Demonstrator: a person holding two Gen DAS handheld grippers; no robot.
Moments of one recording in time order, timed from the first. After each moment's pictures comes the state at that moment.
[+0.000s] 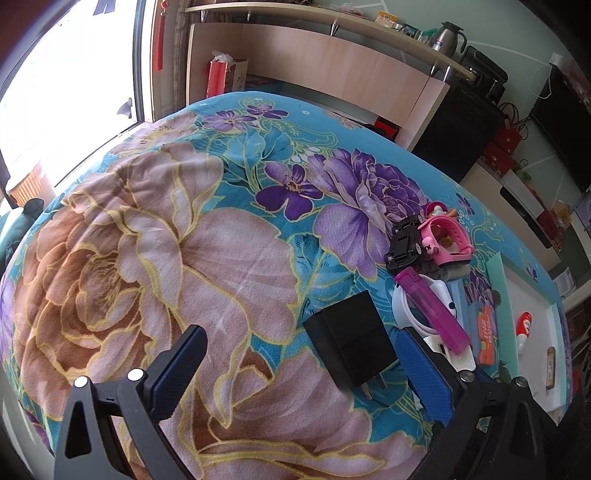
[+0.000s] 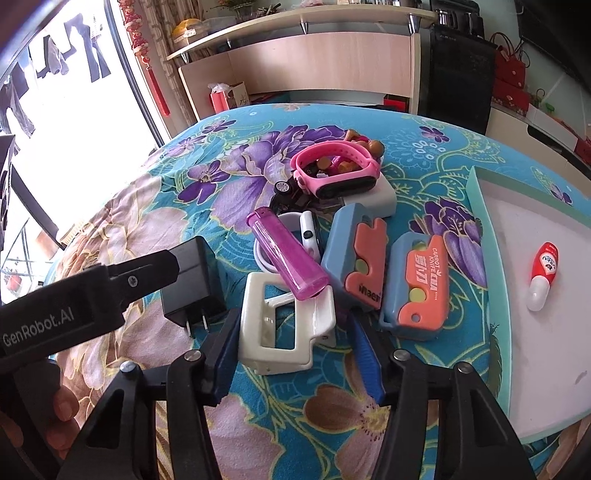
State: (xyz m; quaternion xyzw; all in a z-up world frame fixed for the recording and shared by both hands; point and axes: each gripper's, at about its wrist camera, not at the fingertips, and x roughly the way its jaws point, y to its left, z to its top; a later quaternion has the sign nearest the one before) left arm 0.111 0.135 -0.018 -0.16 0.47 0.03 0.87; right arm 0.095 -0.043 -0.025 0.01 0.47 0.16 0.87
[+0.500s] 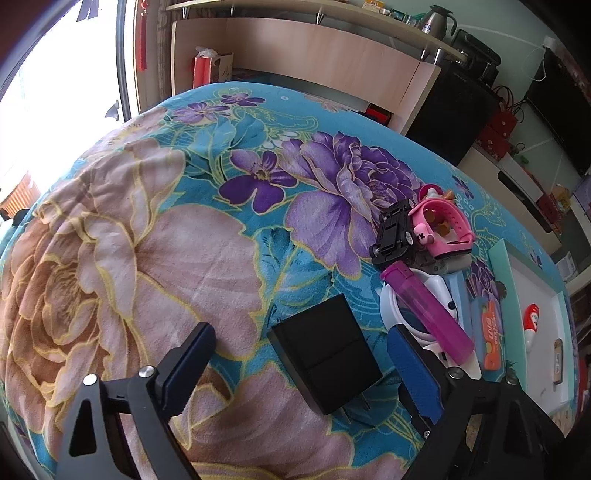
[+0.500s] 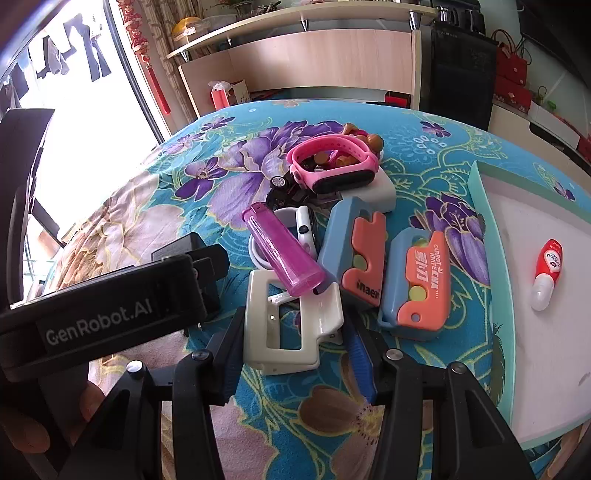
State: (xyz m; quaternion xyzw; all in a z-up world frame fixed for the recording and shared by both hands) left arm 0.133 0.113 -0.033 -0.13 0.49 0.02 0.86; right arm 0.098 -0.046 -0.030 0.01 0.47 0.16 0.87
